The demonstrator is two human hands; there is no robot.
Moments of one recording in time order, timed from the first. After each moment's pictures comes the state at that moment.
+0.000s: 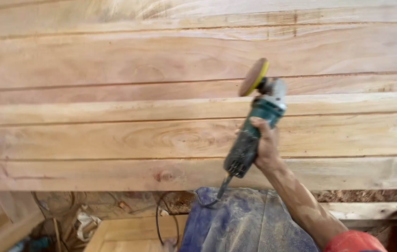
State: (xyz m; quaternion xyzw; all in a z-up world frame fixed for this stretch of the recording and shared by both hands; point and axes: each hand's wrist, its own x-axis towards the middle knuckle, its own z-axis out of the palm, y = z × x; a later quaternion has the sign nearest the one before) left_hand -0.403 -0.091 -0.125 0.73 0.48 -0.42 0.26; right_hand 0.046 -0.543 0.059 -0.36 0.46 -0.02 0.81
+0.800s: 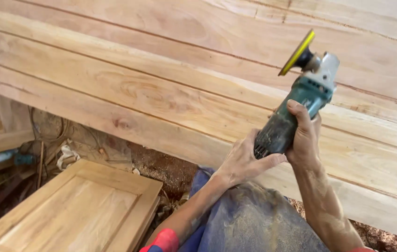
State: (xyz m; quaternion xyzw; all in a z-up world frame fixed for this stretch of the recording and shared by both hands) left_hand -0.025 -0.637 0.161 0.74 0.12 -0.39 0.54; right_hand 0.022 -0.773 0.127 -0.49 0.37 0.04 0.79
